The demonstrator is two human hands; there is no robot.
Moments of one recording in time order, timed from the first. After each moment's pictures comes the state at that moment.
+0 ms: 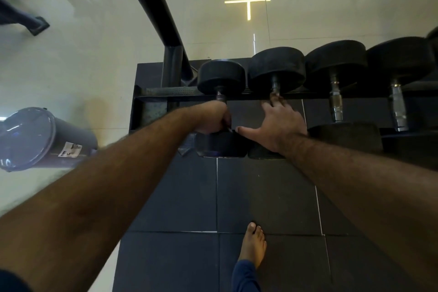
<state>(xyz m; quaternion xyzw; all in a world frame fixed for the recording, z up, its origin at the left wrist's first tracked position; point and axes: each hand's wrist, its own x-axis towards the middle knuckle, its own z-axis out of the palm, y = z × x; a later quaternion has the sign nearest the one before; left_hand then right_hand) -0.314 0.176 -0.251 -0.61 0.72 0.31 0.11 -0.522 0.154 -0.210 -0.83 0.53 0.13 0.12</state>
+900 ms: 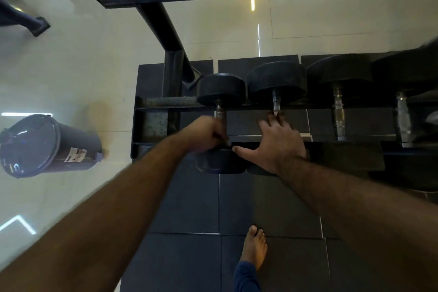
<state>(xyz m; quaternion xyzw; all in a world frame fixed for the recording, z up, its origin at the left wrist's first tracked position) -0.297 0.188 -0.256 -0.67 0.64 0.37 -0.04 -0.517 0.146 -0.208 -0.83 0.51 0.17 0.13</state>
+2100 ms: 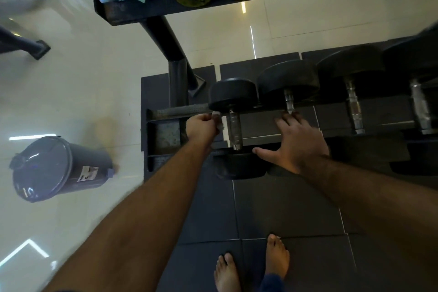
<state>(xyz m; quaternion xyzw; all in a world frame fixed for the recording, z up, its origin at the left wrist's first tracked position) -0.283 0.180 -0.293 -0.79 0.11 0.41 -0.44 -0.514 0.148 -0.204 -0.82 0.53 0.15 0.13</state>
